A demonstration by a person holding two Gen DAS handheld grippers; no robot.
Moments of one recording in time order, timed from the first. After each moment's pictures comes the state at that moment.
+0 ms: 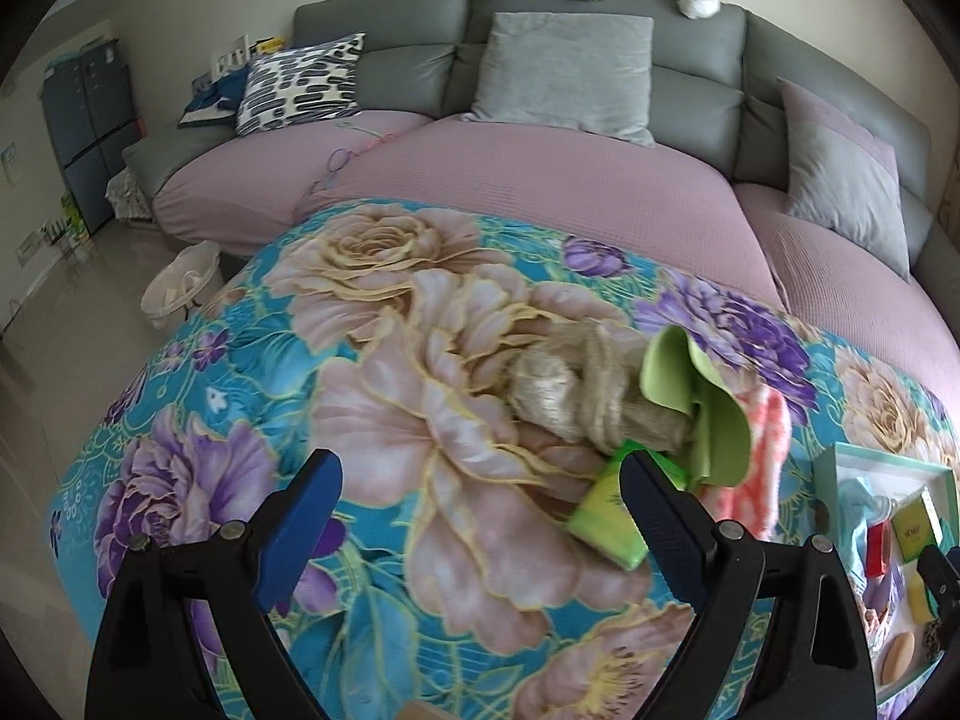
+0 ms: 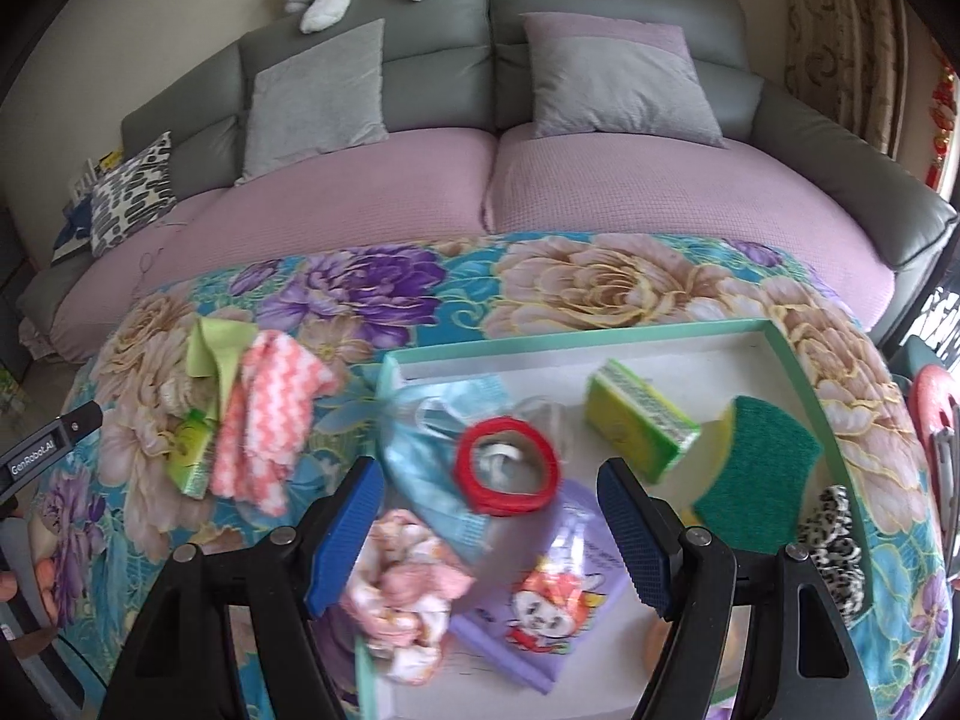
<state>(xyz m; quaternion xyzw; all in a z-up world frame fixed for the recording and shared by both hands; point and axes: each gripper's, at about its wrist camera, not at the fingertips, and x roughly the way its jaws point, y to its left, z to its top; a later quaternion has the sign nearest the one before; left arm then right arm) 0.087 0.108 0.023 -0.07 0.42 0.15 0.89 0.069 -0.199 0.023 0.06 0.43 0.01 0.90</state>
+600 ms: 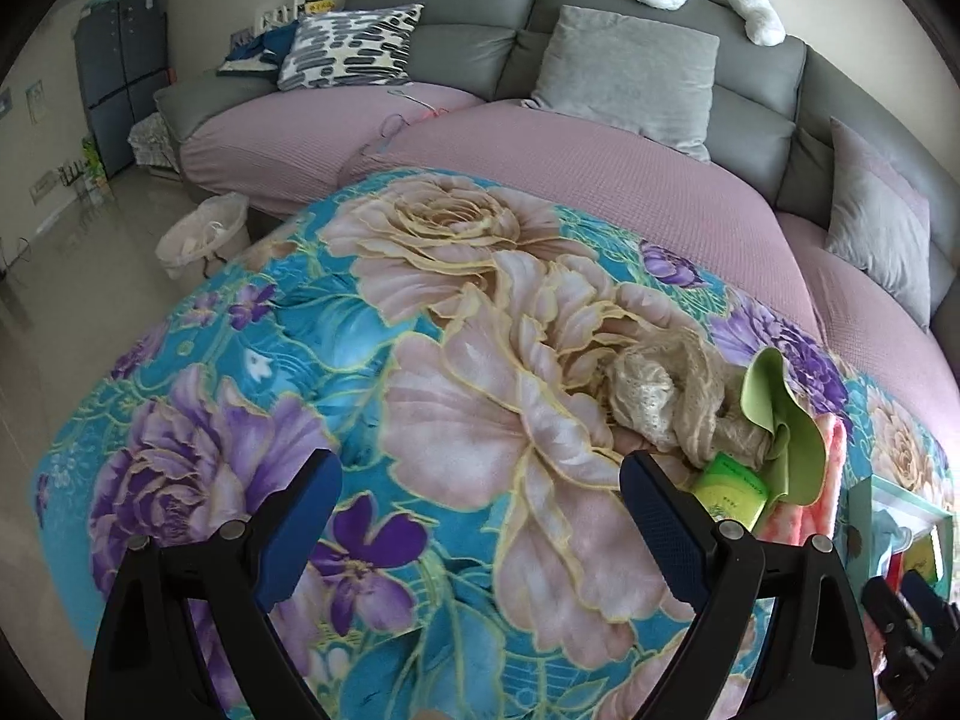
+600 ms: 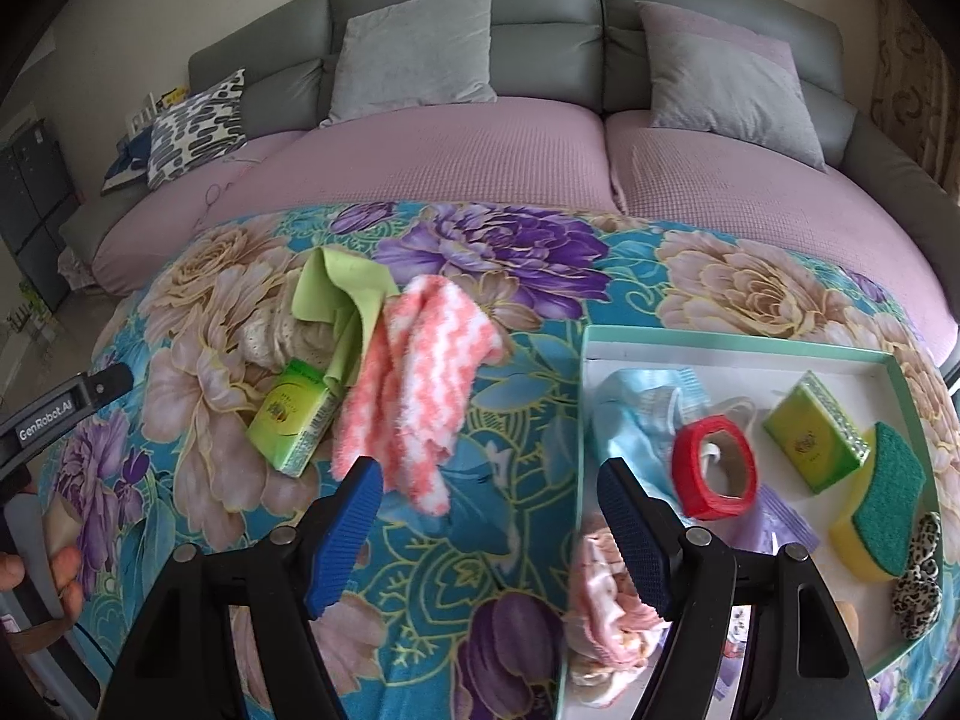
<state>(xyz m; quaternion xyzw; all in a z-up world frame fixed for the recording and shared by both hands) 0.081 0.164 0.002 -0.13 0.42 0.16 0.88 0.083 -0.103 0.005 0.02 0.45 0.09 0.89</state>
